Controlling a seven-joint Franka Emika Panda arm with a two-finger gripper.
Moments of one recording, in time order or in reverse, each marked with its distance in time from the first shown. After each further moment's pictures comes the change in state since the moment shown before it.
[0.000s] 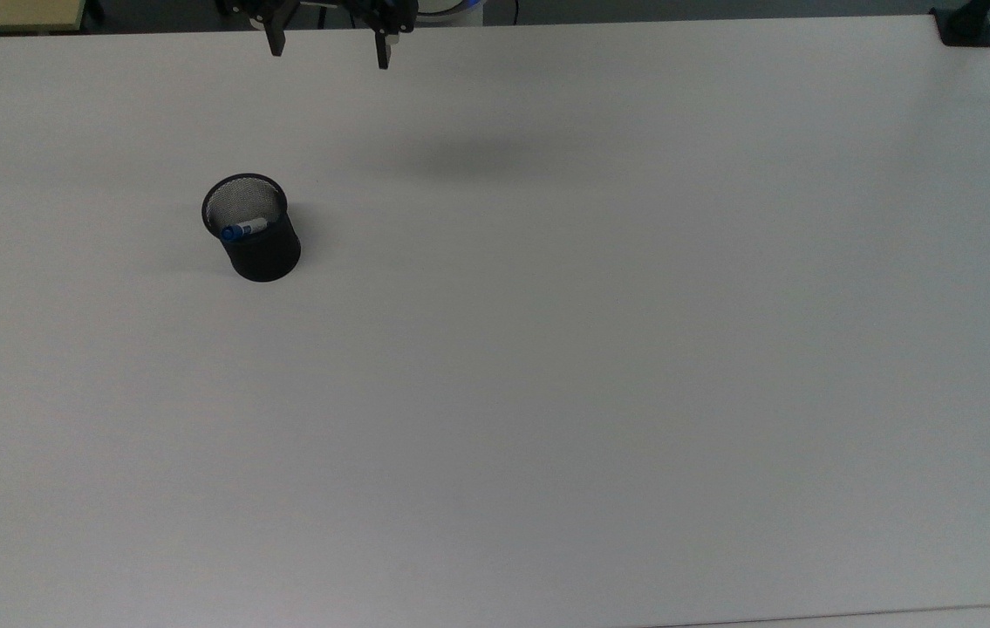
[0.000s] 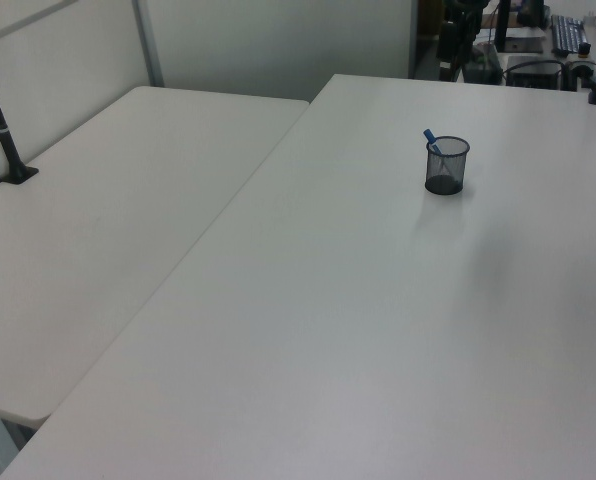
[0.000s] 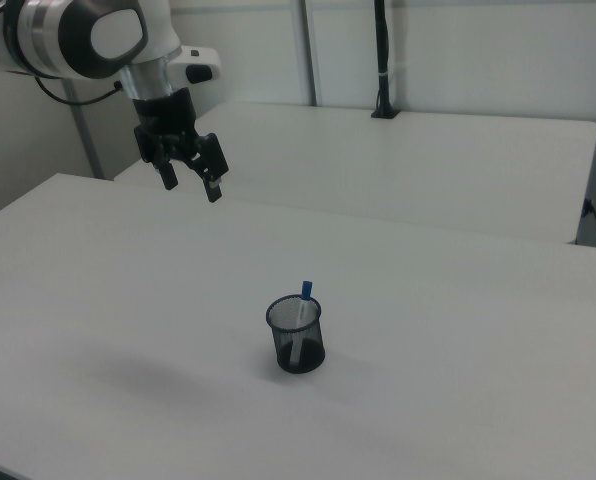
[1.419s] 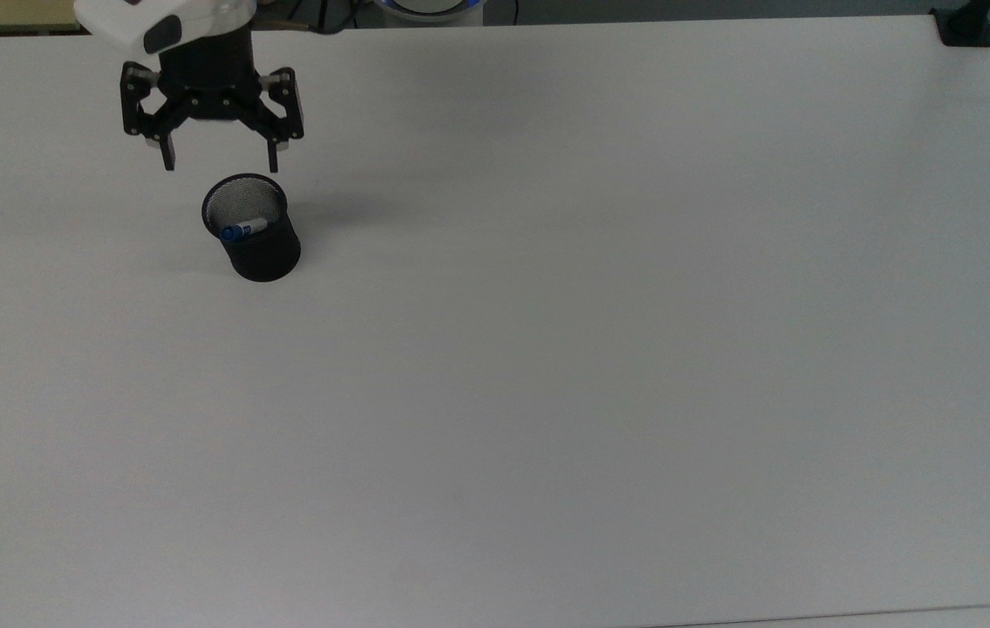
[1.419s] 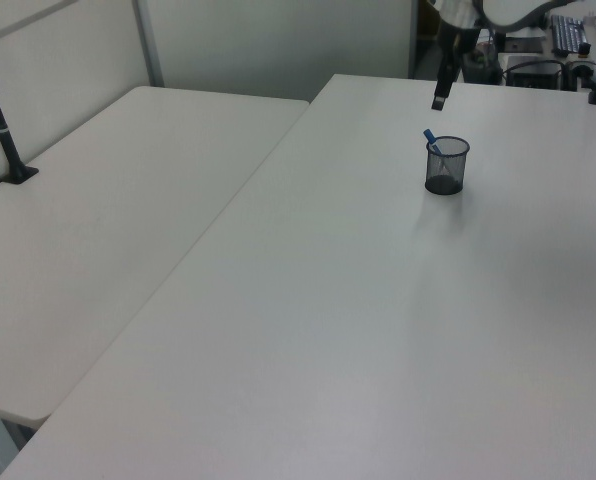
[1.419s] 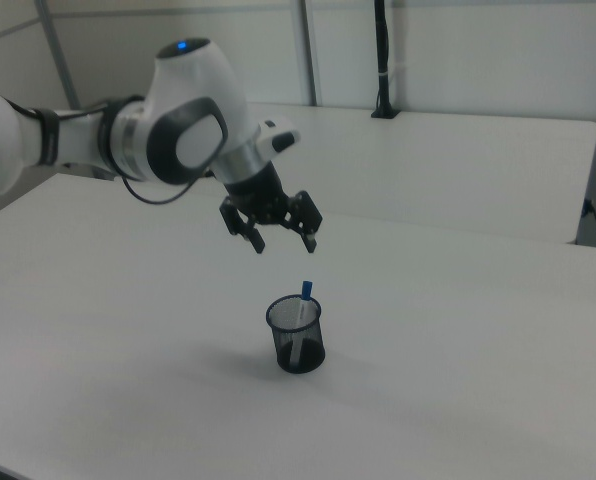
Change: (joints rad) arm -0.141 0.085 -0.016 -0.233 -0.104 0.494 -0.350
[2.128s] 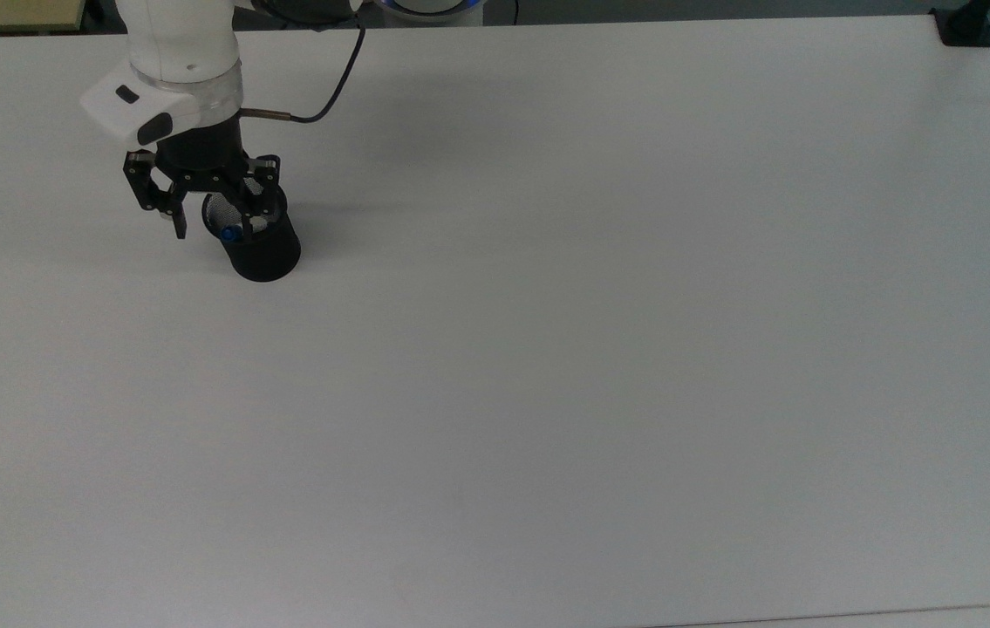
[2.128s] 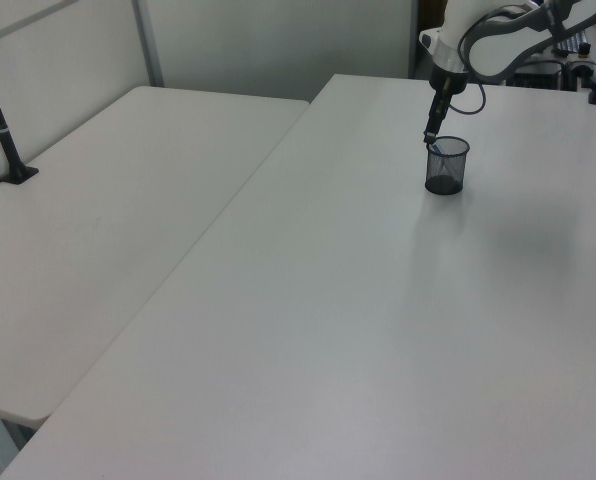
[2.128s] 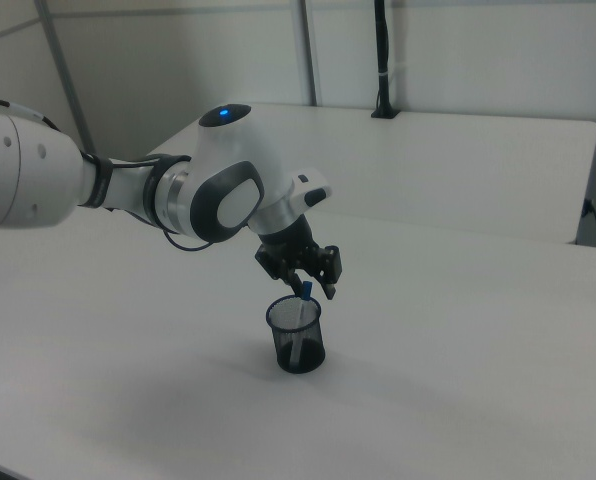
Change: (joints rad) arm -0.043 0.129 -0.008 -0.049 0.000 0.185 0.027
